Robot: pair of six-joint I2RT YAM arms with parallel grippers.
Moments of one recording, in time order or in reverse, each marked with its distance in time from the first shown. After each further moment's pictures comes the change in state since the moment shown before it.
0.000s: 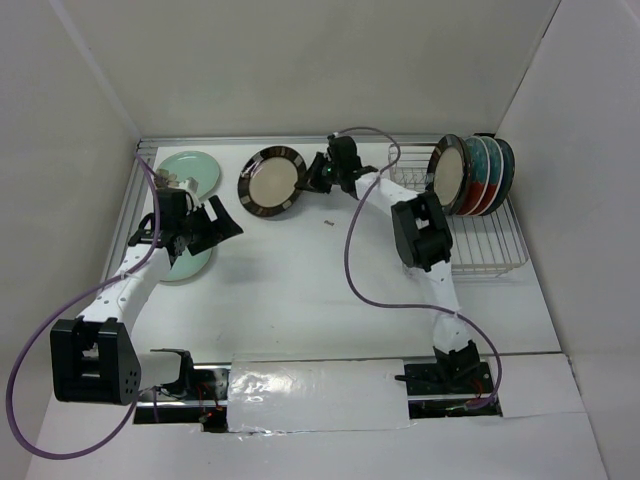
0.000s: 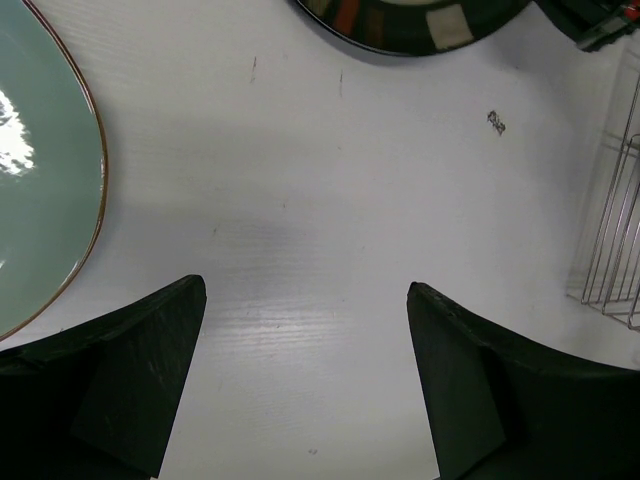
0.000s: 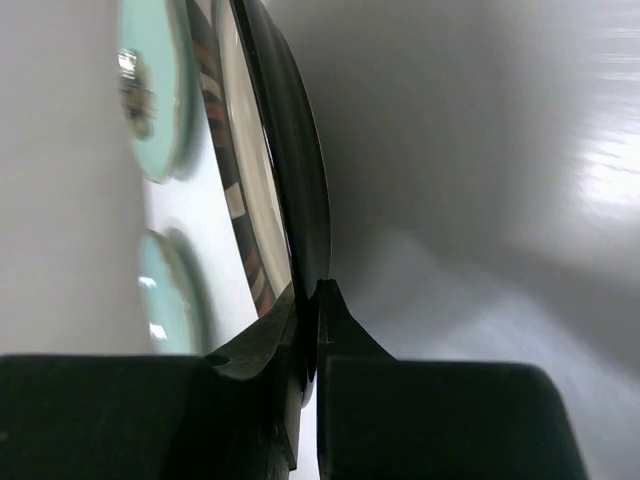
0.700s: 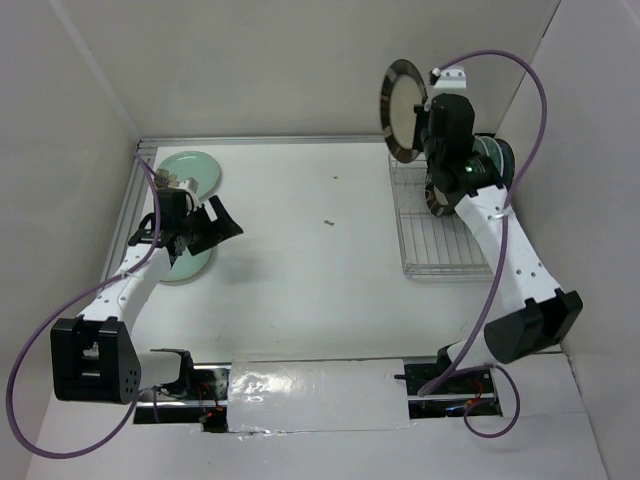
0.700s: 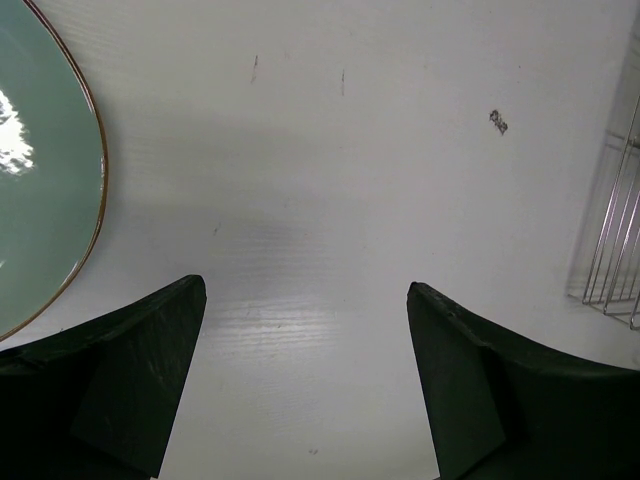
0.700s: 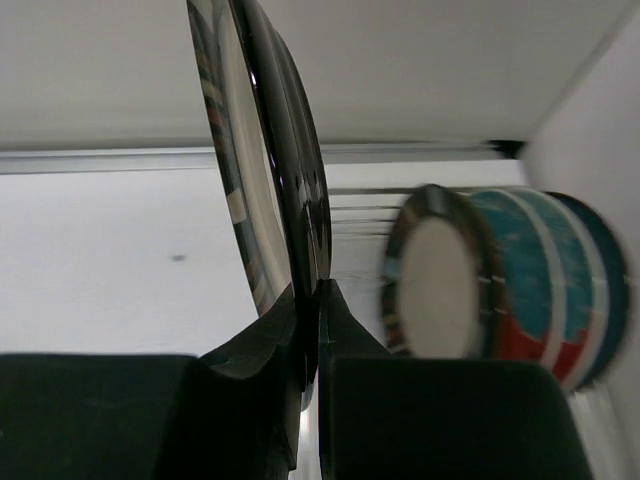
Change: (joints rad) left arm 0.000 0.004 0.000 0.001 0.000 0.000; right arm -0.116 -1.003 -0.280 -0.439 0.788 -0.826
